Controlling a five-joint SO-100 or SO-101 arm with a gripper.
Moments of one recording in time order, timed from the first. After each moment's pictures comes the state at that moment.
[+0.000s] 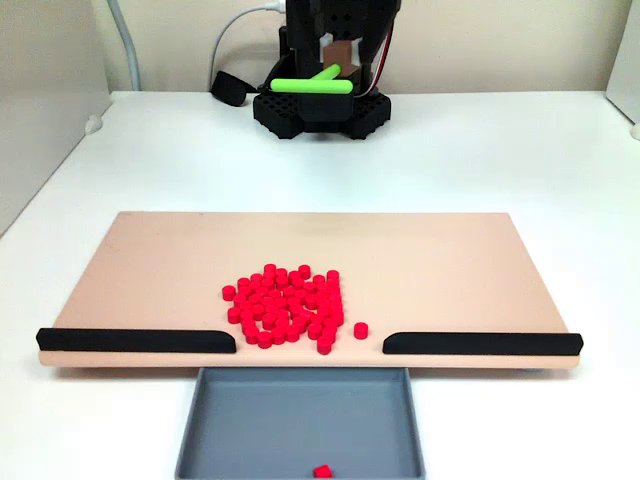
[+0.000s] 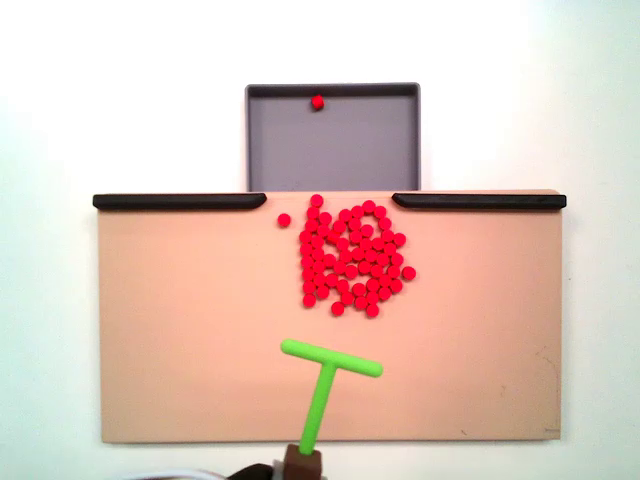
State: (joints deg) arm 0.4 102.1 86.7 98.0 -72.1
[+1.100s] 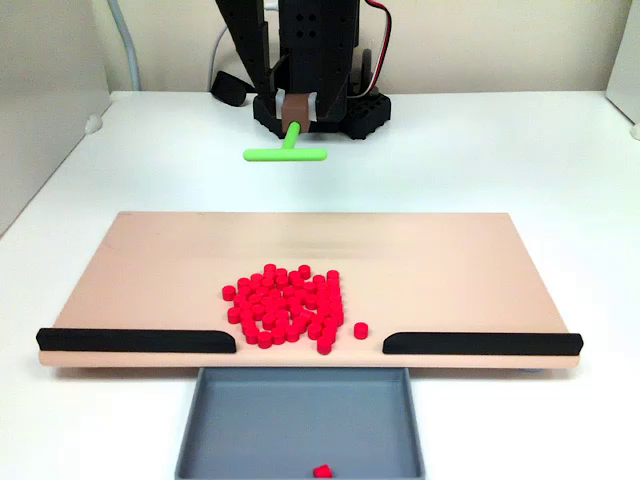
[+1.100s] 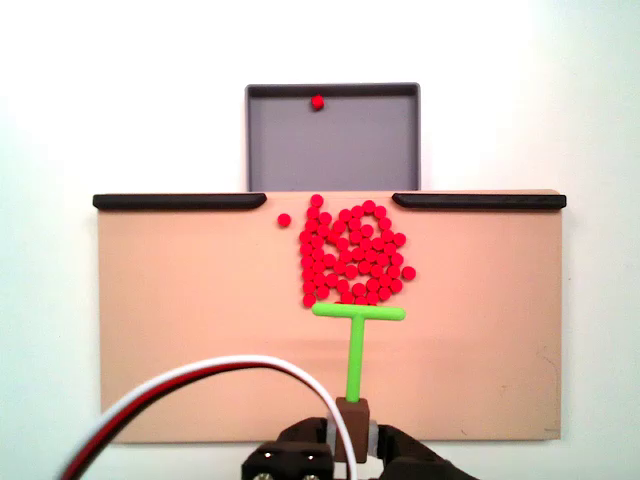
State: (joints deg) arm 4.8 94.0 86.7 93.5 -87.5
